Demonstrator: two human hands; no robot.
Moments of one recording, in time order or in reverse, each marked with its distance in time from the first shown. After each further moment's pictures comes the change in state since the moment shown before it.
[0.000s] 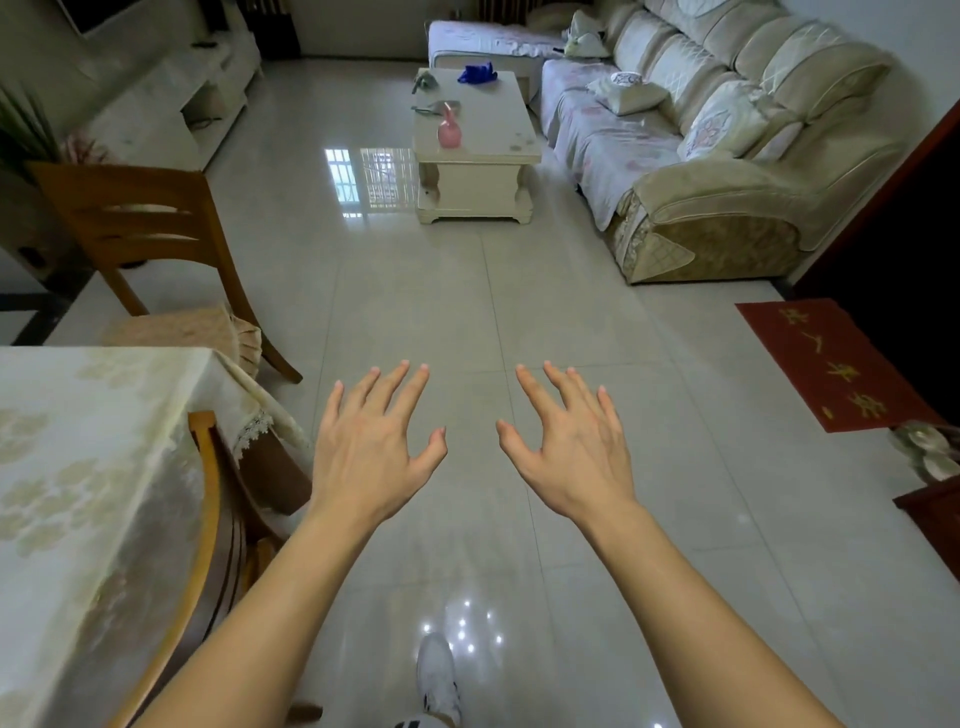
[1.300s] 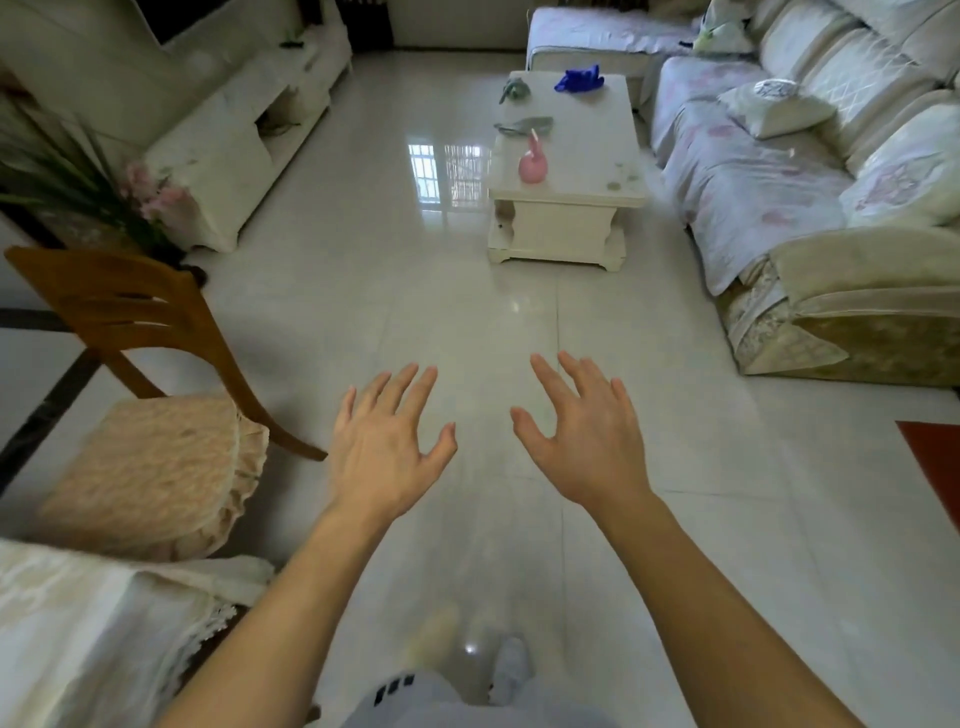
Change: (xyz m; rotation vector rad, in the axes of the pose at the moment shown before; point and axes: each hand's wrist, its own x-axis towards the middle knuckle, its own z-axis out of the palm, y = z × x) left_hand 0.482 -0.079 0.121 0.031 -0.058 -0.249; right_hand 0.547 0.037 0.061 0.027 -0.097 -0.168
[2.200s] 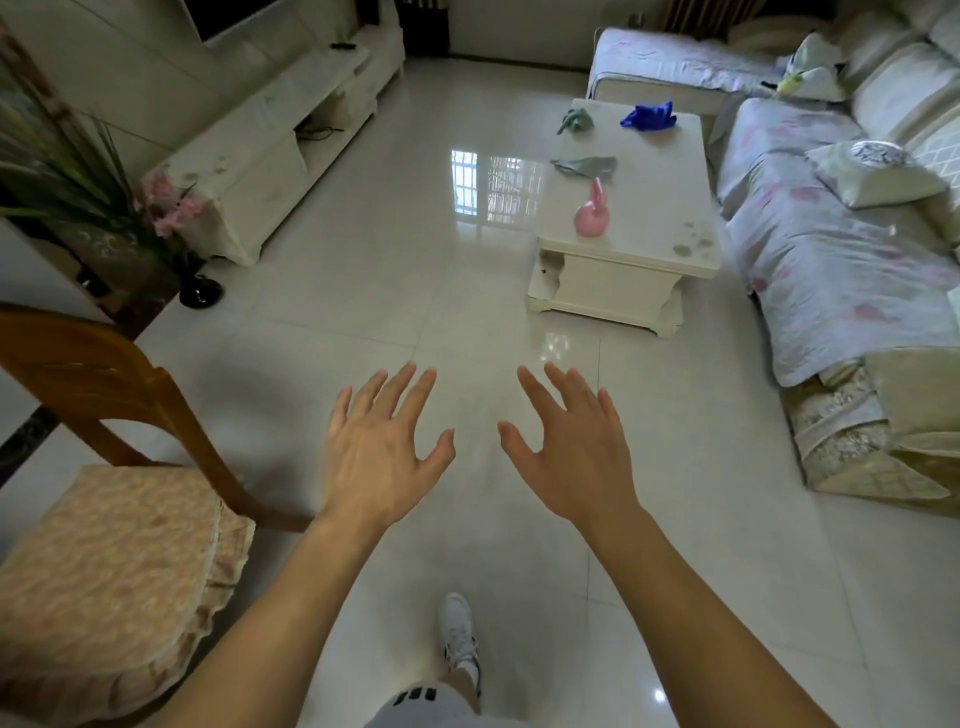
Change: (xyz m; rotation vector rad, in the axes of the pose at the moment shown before) left_hand 0.289 -0.090 0.038 -0.021 0.004 -0.102; right_hand 0.321 -0.047 0.054 0.002 -0.052 -0.143
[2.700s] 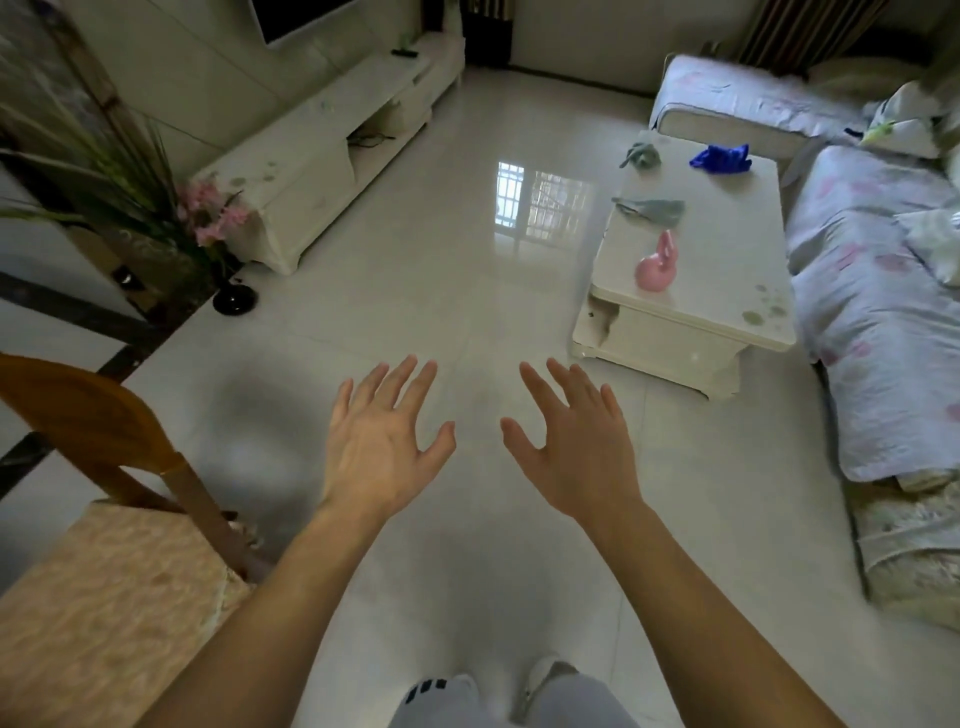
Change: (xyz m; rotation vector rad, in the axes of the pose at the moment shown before) left_hand 0.179 -0.100 0.004 -0.048 0.060 -0.115; right_hand 0.214 -0.064 0.023 -0.064 -0.045 -0.106
